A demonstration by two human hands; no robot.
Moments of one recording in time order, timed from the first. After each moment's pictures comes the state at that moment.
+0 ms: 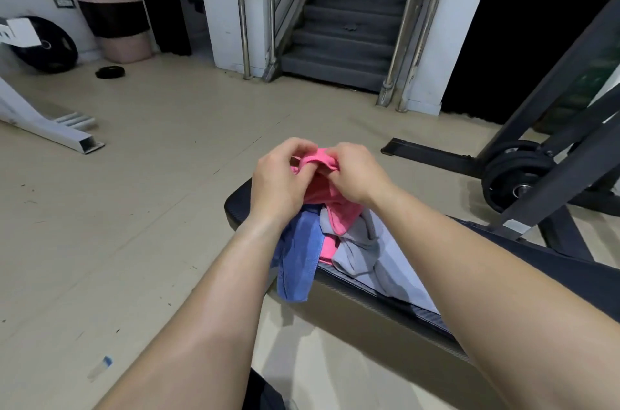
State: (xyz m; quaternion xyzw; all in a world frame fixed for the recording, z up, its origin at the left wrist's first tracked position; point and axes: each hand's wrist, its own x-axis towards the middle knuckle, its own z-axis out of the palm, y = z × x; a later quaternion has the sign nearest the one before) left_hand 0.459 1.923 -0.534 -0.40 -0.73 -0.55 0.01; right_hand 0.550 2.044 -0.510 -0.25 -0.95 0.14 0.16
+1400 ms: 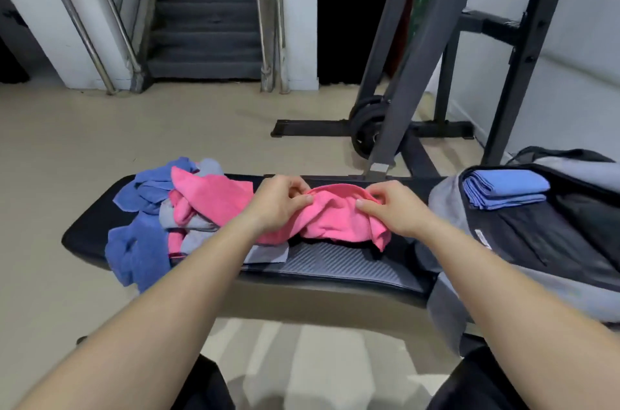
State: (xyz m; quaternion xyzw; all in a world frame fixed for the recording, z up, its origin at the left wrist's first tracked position) left_hand 0.664 2.034 -0.563 -0.64 -0.67 -0.30 -0.22; right_hand 0.908 2.101 -0.566 -0.46 -0.82 0.28 0.18
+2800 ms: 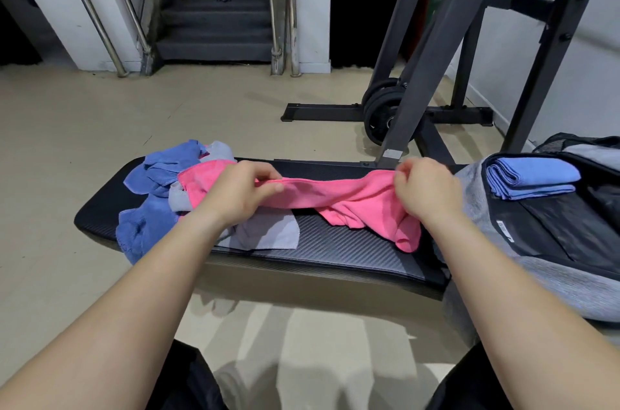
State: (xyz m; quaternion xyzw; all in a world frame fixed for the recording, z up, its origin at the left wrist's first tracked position) left_hand 0.609 1.996 -0.553 -0.66 -0.68 -0.29 -0.14; right_hand 0.900 2.107 -0.567 -0.63 -0.75 0.06 0.20
